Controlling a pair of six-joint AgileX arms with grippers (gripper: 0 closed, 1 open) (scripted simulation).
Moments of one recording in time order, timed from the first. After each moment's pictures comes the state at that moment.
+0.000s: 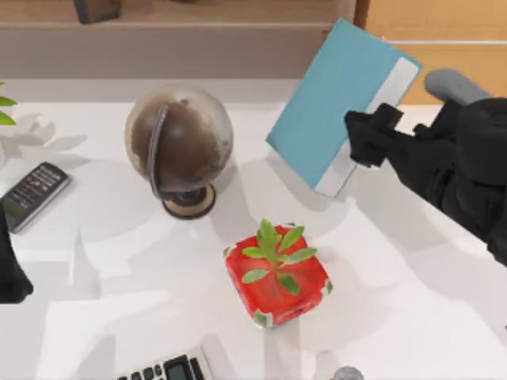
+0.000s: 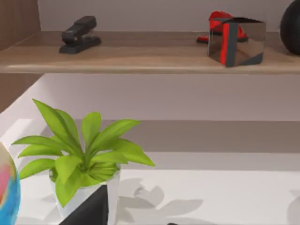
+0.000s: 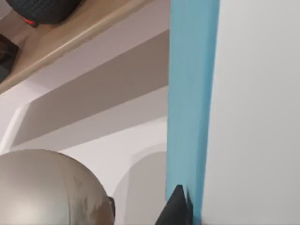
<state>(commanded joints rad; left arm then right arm) 0.00 0.00 0.00 0.00 0.00 0.00 0.50 1.55 0.62 0.60 0.03 0.76</state>
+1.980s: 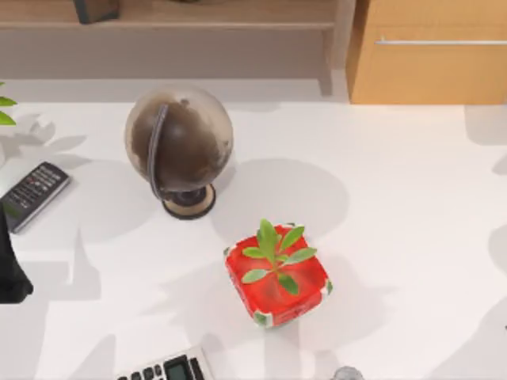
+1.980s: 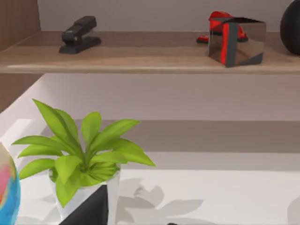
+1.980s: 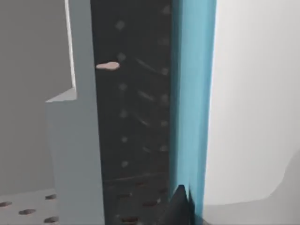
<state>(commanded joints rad) 0.00 0.00 0.00 0.00 0.00 0.00 -0.49 1.95 1.00 0.67 -0.44 1.46</state>
